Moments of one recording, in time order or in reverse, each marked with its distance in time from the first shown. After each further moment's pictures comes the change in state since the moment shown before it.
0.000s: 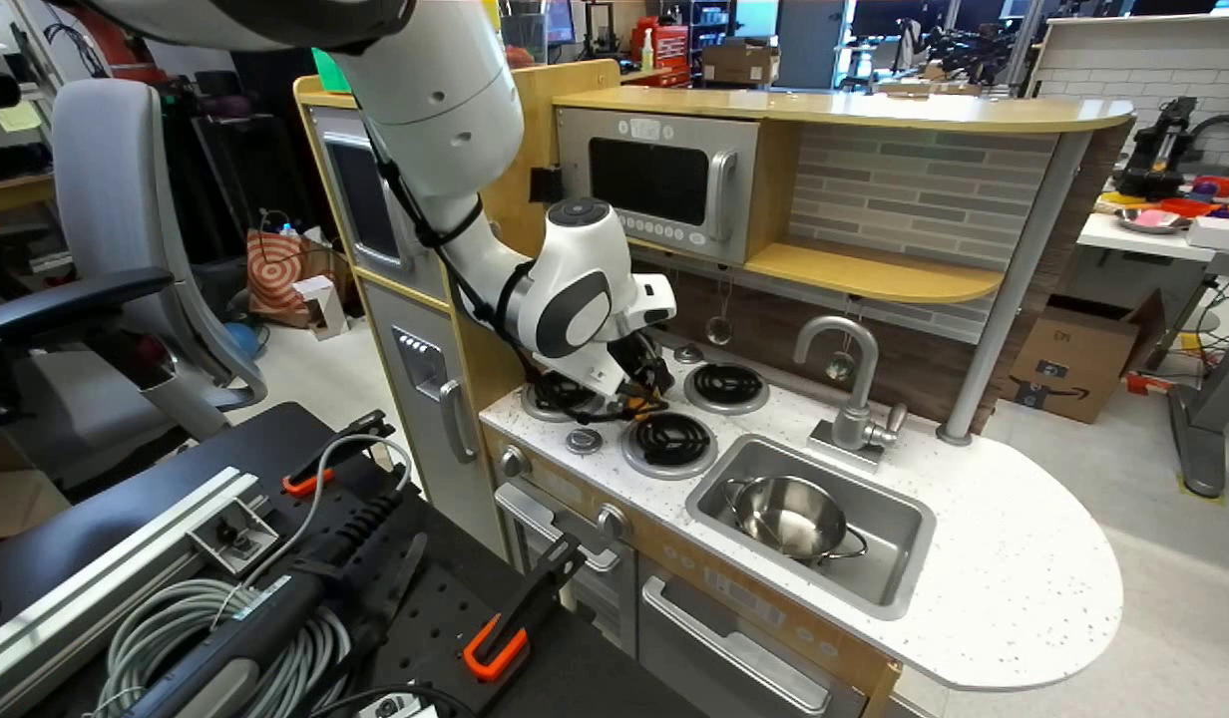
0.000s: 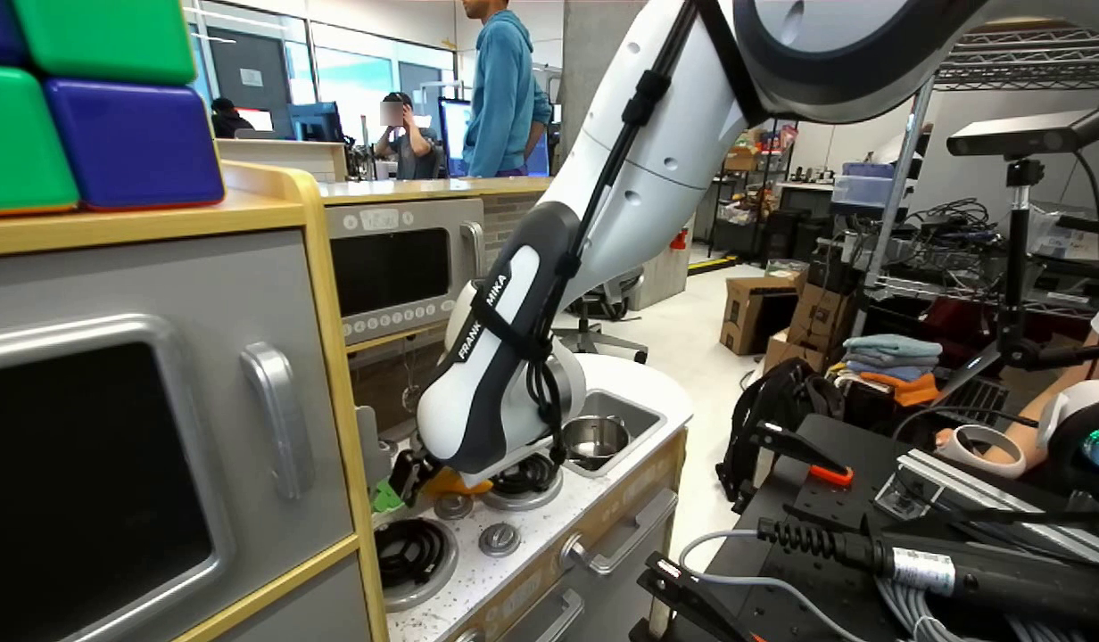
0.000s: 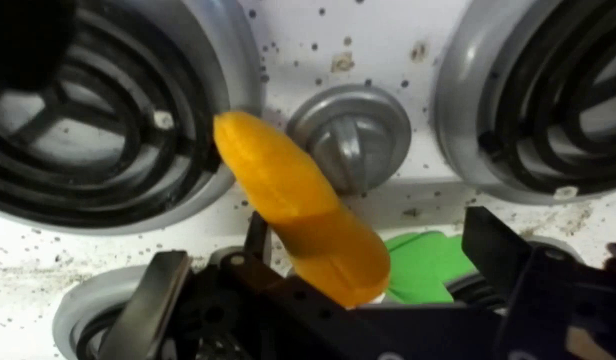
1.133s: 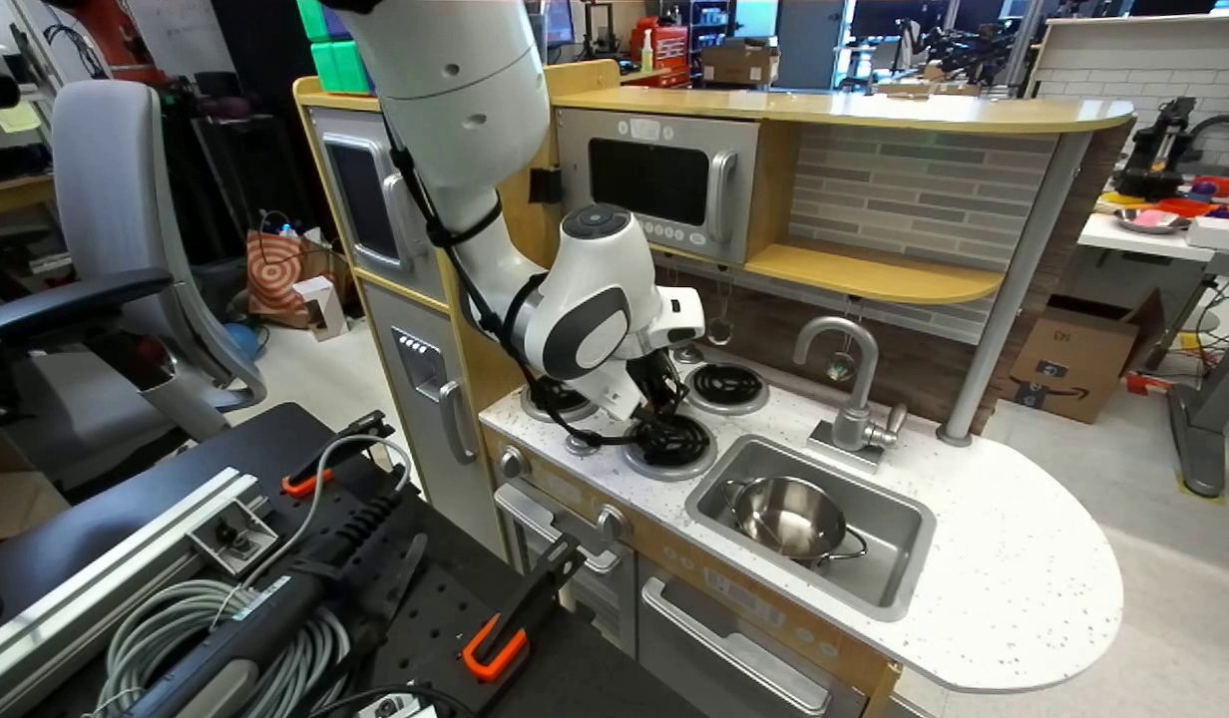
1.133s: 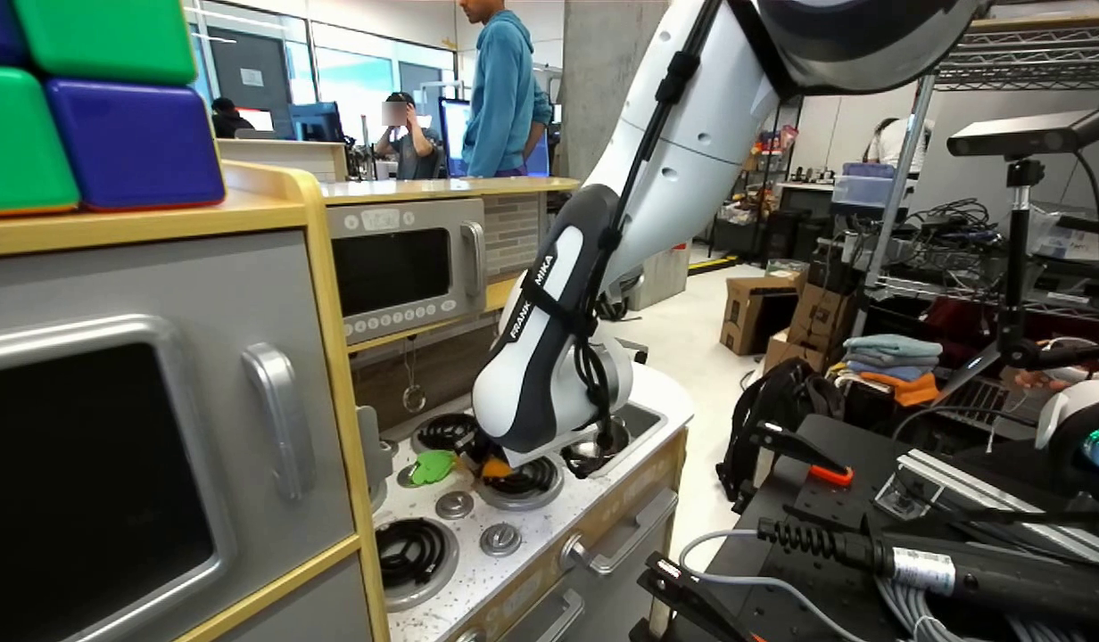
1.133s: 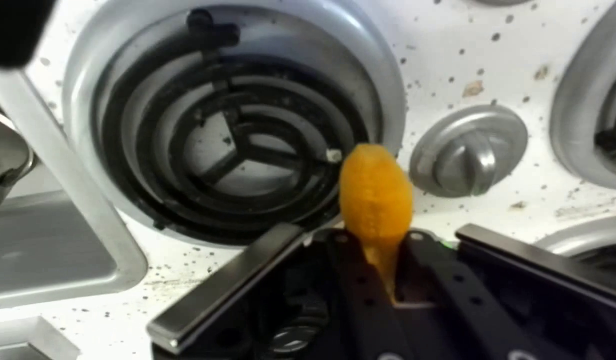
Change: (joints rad) arm -0.098 -0.080 0.014 -0.167 0.001 0.113 0.026
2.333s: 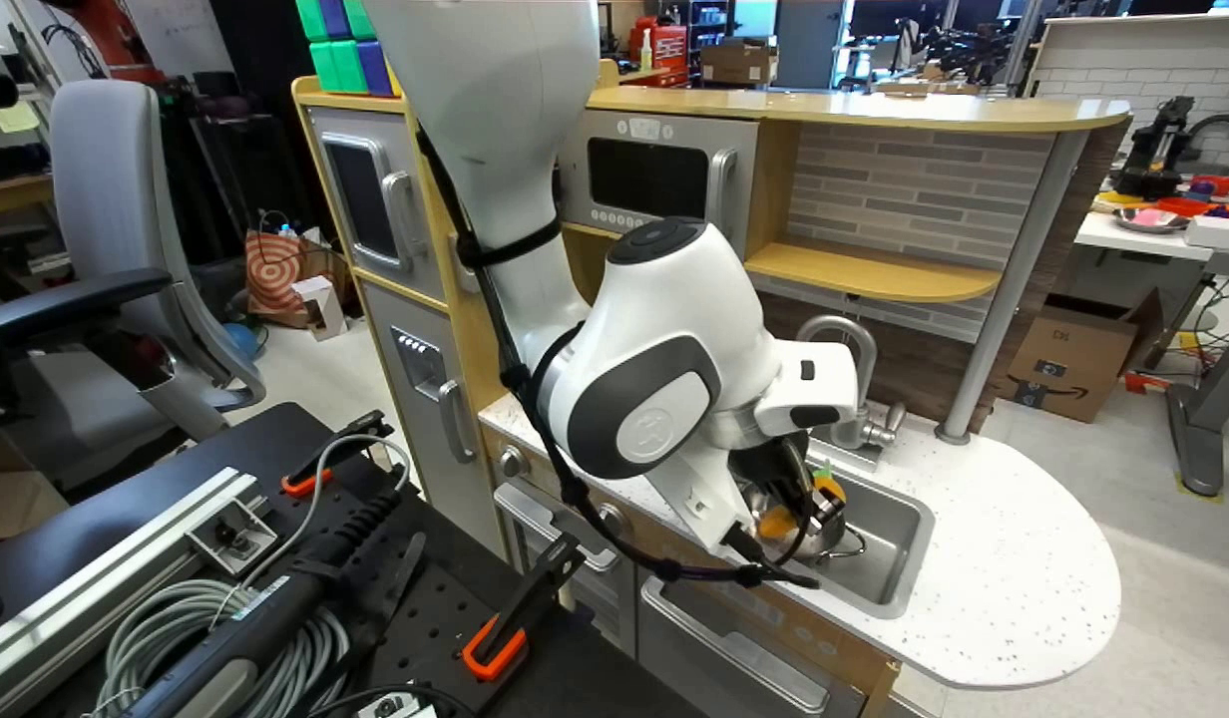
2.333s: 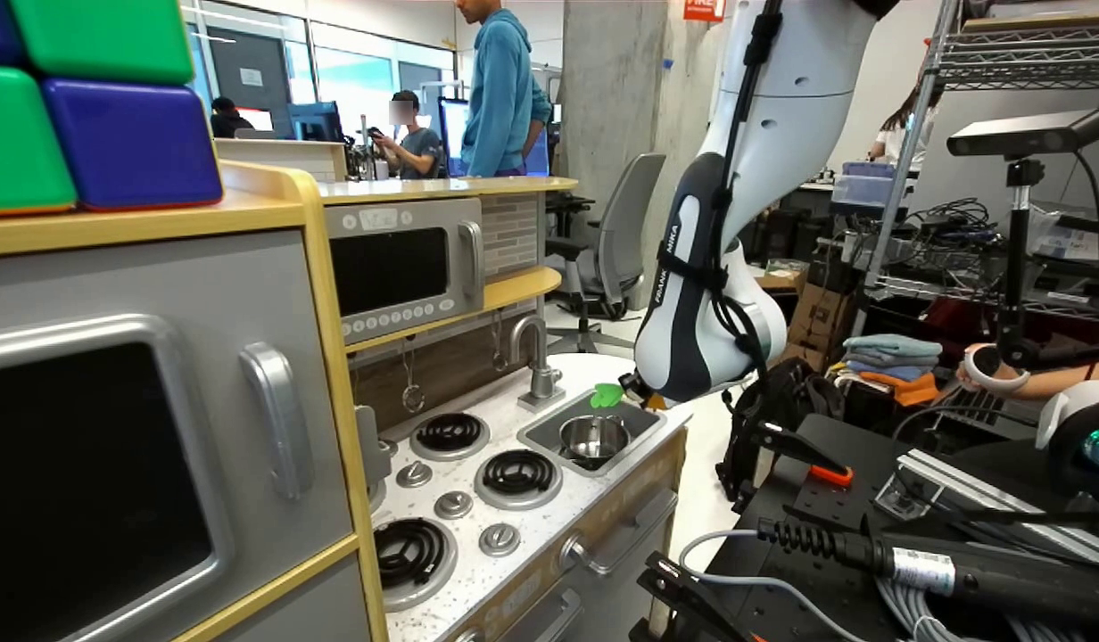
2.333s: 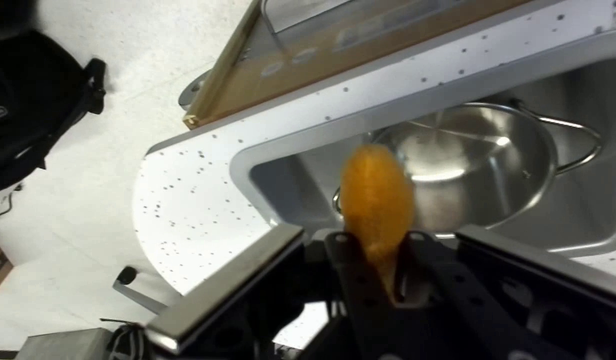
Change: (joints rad) arm -0.051 -0.196 -0.291 -0.404 0.077 0.205 0.052
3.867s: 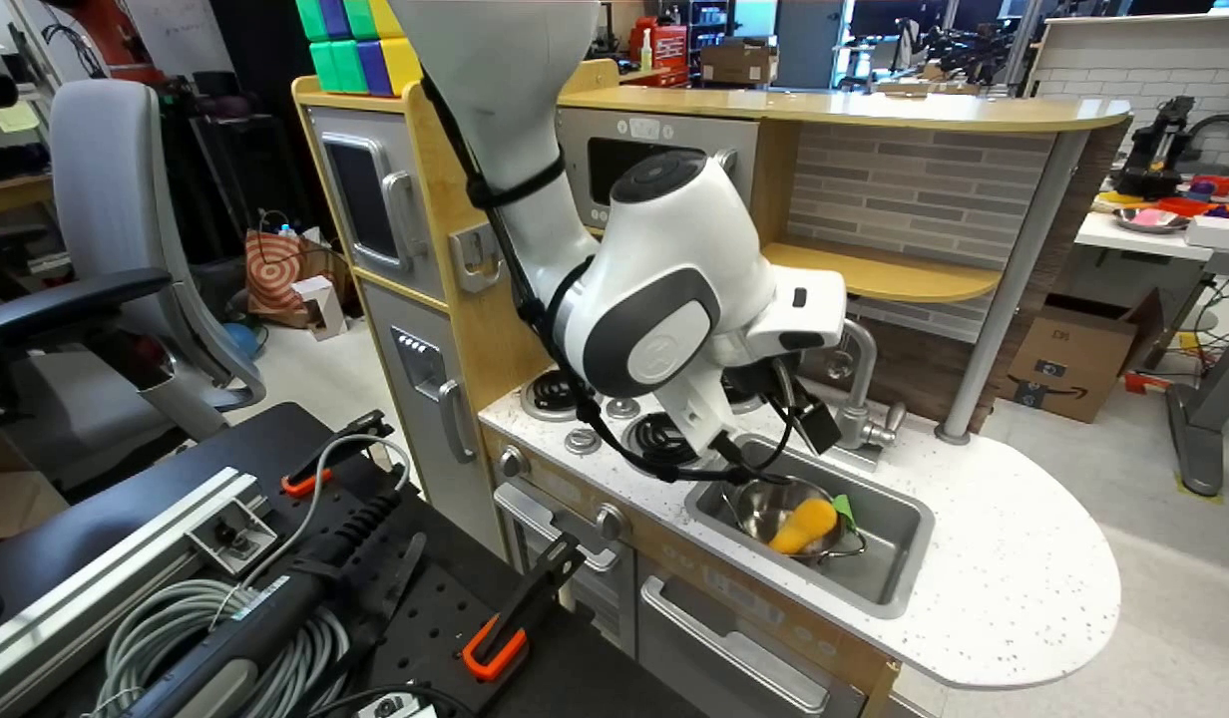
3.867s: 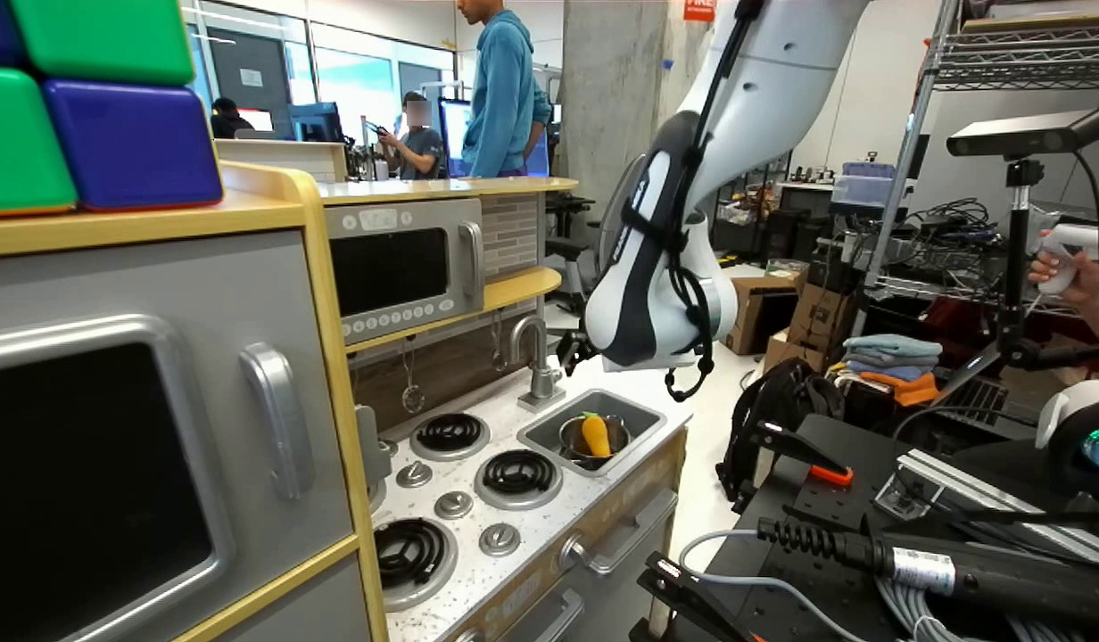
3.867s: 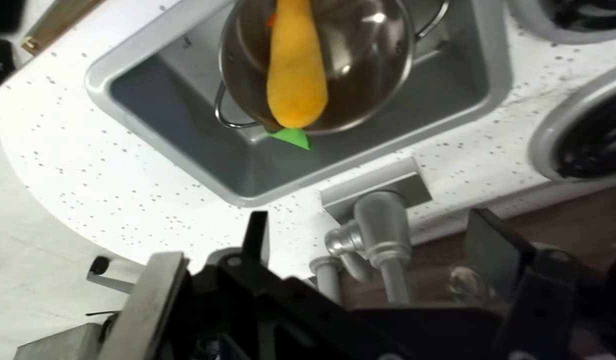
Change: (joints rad) arm -0.044 -0.049 0.121 0.094 0.022 -0.004 0.094
